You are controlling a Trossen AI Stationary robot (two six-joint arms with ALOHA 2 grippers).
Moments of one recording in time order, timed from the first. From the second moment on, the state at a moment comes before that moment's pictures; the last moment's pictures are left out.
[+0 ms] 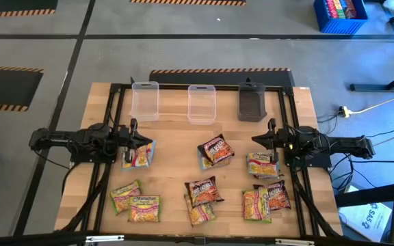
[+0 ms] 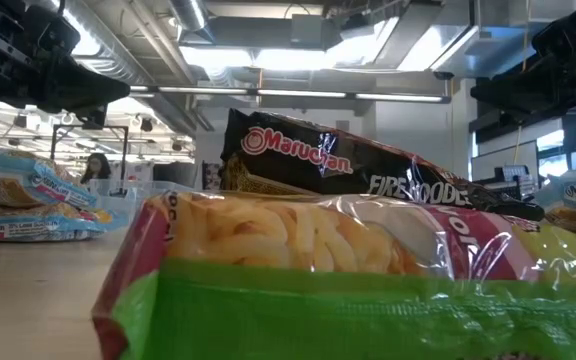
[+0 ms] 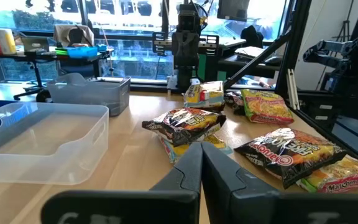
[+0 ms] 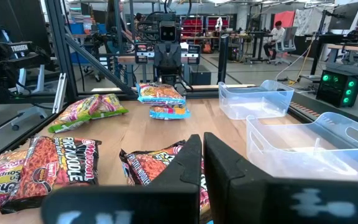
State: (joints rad) left arm 0.00 0.03 0.01 0.01 -0.02 -0.07; right arm 0.00 0.02 0.01 0.02 0.03 0.00
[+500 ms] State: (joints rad) left arm 0.00 0.03 0.01 0.39 -0.19 -0.18; right arm 0.00 0.02 0.01 0.04 0.03 0.00
